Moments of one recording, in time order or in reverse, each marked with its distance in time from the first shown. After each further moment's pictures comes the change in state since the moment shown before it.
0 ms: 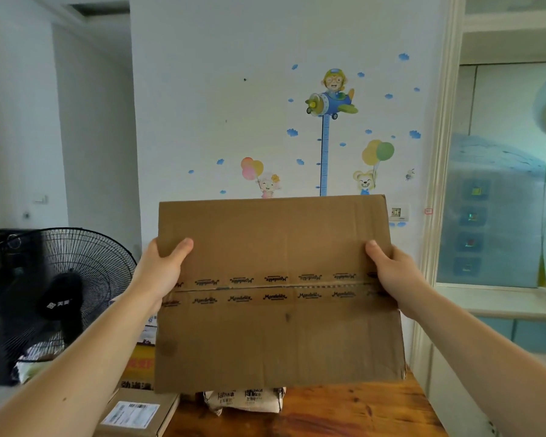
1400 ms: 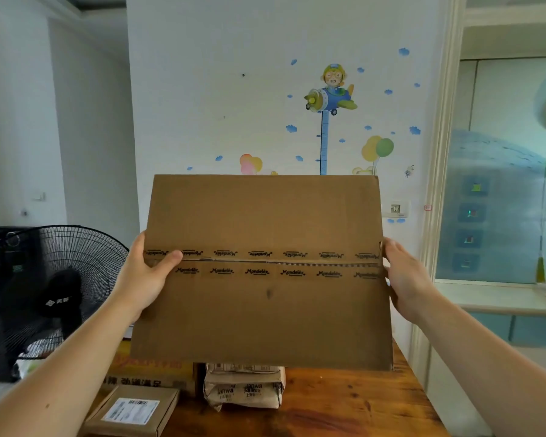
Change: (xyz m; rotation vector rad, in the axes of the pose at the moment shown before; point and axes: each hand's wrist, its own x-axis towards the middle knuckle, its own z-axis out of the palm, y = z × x) left_hand 0.000 -0.018 -0.021 0.140 0.012 0.154; right_hand -0.011 0.002 -0.005 0.153 -0.083 0.045
